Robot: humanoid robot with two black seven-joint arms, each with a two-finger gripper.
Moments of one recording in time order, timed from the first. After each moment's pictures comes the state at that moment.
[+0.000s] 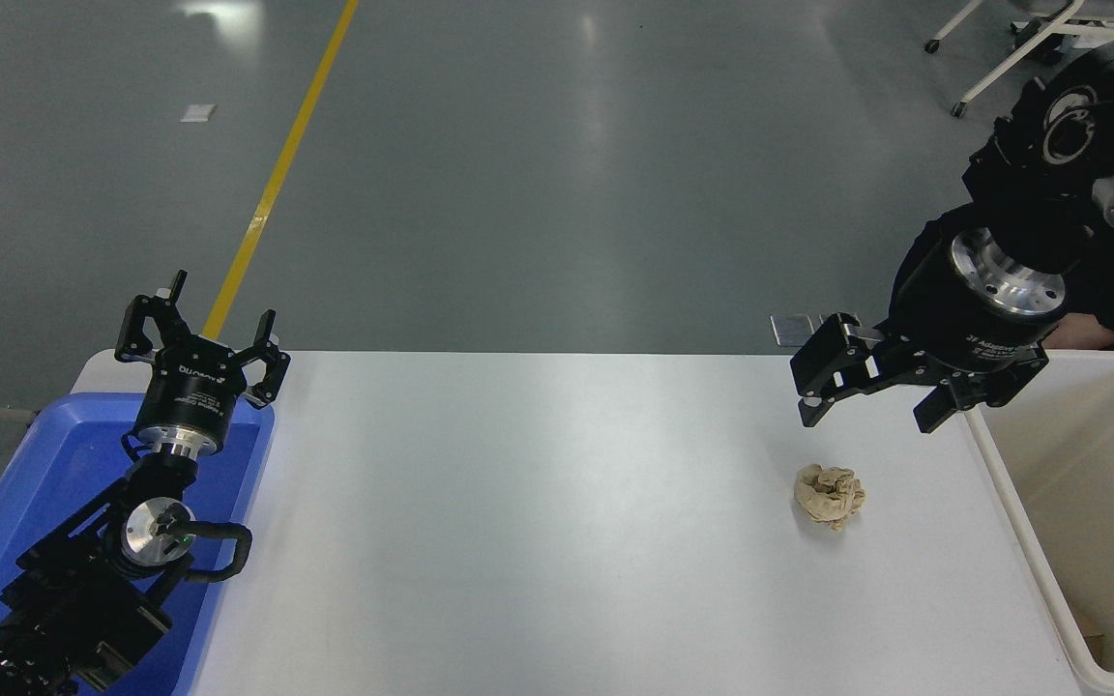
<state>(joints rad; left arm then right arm) -0.54 0.24 -0.94 -0.52 0.00 -0.56 -0.50 2.26 -0.40 -1.18 1.51 -0.05 0.79 -0.18</state>
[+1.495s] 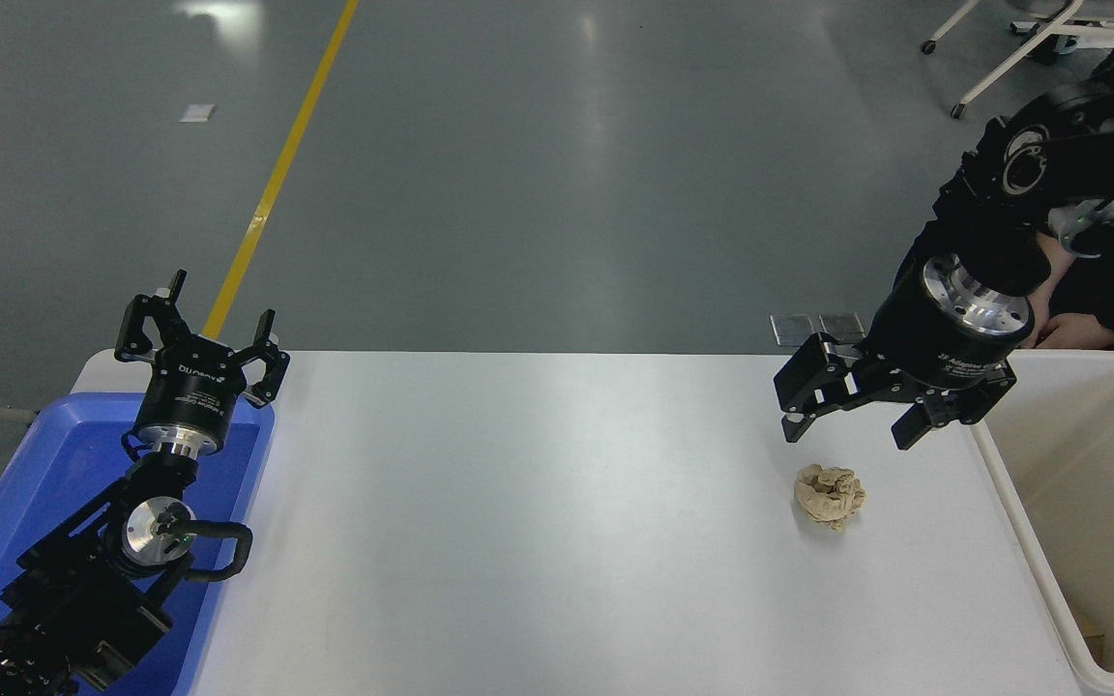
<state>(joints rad) -0.54 0.24 -0.95 -0.52 0.00 -0.55 -0.50 2.16 -0.39 -1.12 1.45 -0.06 0.79 -0.18</state>
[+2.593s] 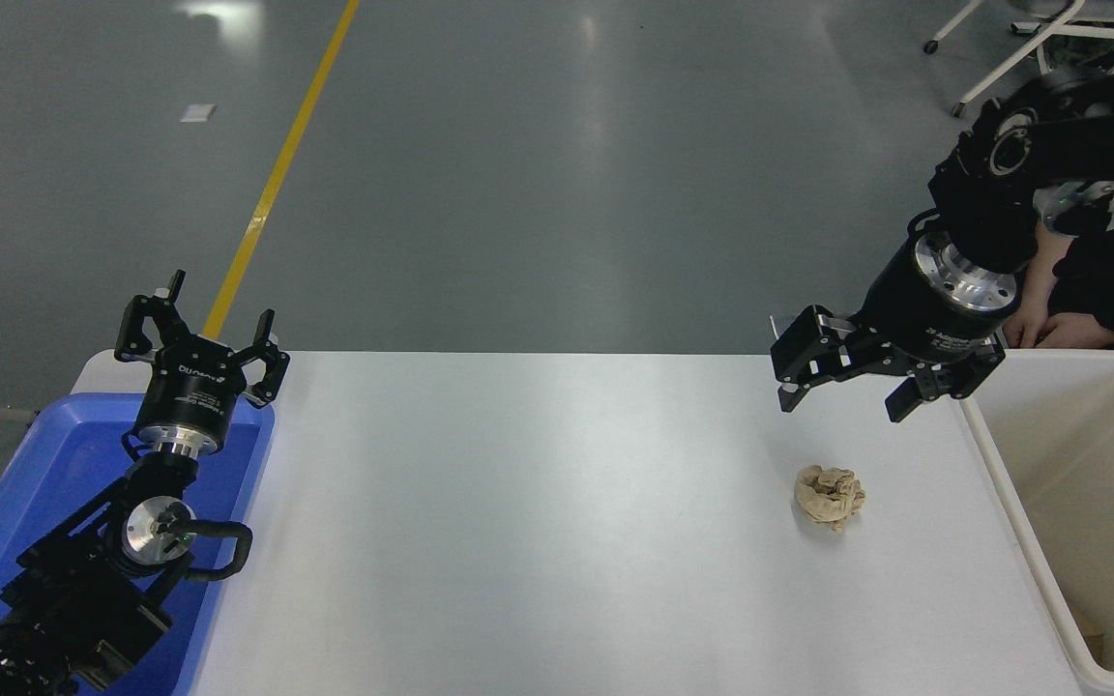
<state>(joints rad) -0.54 0.24 -0.95 -0.52 0.00 -0.55 -0.50 2.06 -0.37 -1.12 1.29 -0.05 0.78 -0.18</state>
